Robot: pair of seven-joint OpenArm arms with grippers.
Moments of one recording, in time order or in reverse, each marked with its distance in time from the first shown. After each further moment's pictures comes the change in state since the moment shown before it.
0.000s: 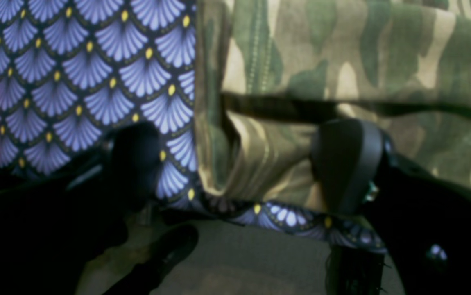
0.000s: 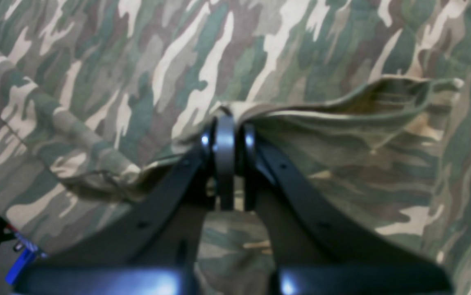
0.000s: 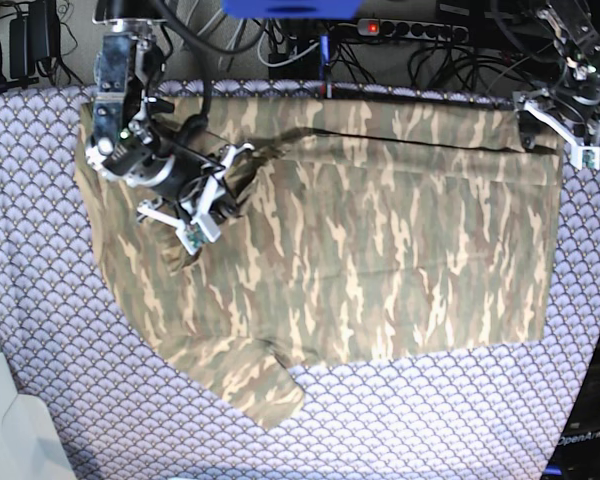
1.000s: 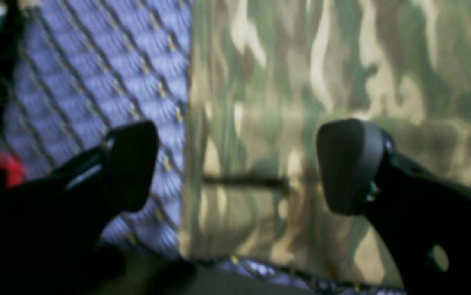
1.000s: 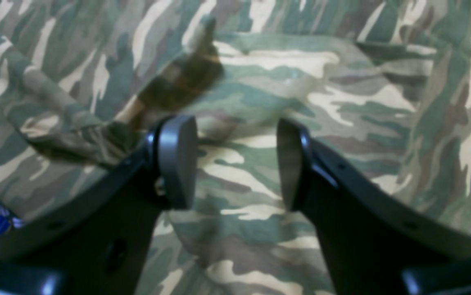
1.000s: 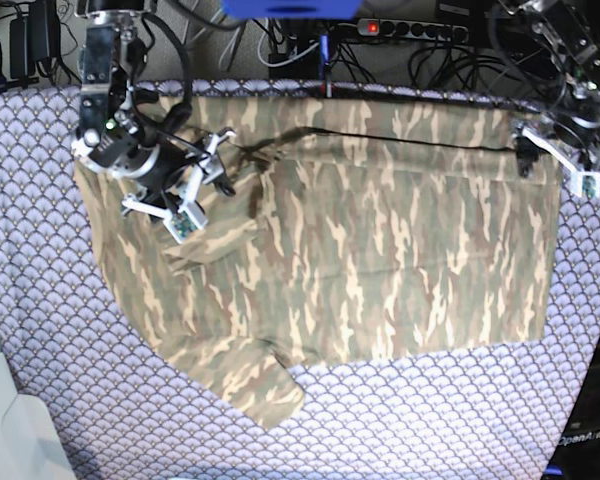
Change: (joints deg) left arm -4.0 3.1 -0.1 4.7 0.2 -0.4 1.0; right arm -2.4 4.6 -0.6 2.2 0.4 0.0 0.0
